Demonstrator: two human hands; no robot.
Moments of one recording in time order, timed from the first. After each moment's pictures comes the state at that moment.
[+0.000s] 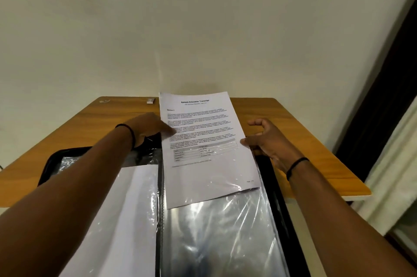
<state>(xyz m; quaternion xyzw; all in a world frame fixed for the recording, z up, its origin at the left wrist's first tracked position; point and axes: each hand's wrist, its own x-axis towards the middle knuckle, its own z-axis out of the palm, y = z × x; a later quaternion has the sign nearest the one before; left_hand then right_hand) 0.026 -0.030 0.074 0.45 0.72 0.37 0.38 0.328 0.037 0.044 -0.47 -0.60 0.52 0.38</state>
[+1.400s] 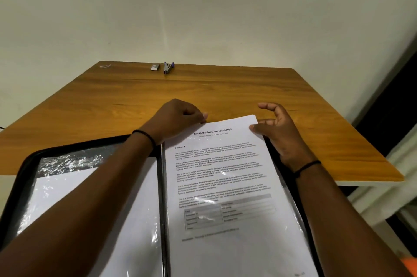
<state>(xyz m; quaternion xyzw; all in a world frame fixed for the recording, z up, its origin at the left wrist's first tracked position) 0.064 -0.033 0.014 0.63 0.65 0.37 0.22 0.319 0.032 -0.007 -0.40 -0.58 0.56 0.43</state>
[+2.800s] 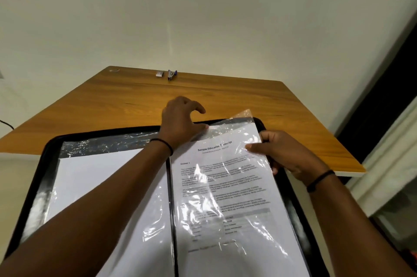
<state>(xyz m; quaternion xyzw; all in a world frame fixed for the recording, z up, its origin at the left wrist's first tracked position) 0.087 -0.068 0.003 0.62 0.69 0.38 -0.01 0.356 -0.052 0.033 -0.45 -0.70 0.51 0.22</state>
